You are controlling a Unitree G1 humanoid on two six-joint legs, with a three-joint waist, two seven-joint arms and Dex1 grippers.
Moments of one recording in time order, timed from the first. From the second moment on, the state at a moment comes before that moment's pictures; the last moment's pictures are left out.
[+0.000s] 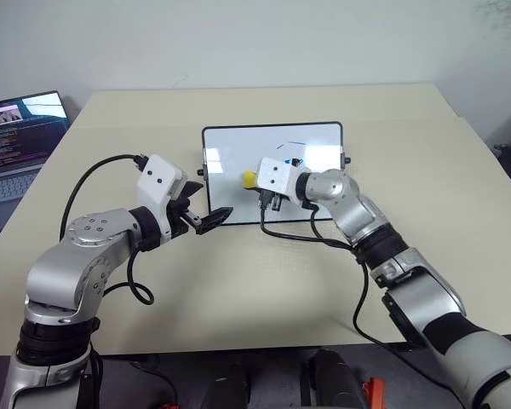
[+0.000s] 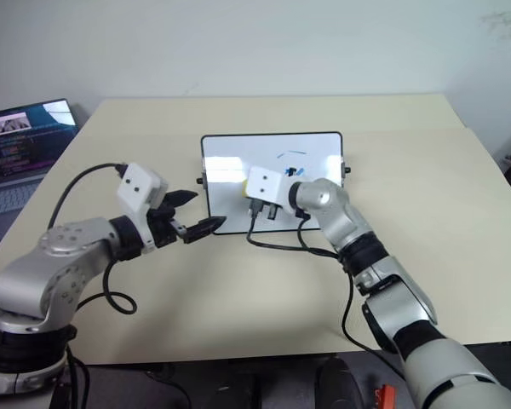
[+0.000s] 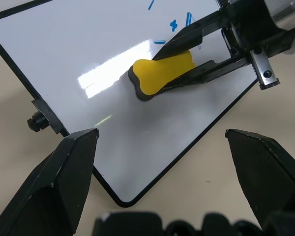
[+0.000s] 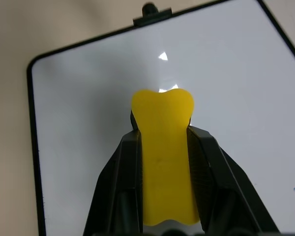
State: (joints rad) left arm -0.38 0.71 0.12 -0.40 -0.50 0.87 -0.60; right arm -0.97 -0.22 0.38 0.43 -0.28 0.11 0.76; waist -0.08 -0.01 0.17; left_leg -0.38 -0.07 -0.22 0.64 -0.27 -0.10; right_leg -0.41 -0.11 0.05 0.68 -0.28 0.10
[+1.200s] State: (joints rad) left arm -0.42 0.71 0.08 -0.35 -0.49 0.84 -0.65; right arm -0.57 -0.52 -0.15 -0.10 0.27 0.40 0.77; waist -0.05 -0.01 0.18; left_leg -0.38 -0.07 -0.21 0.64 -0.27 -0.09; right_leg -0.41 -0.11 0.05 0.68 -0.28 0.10
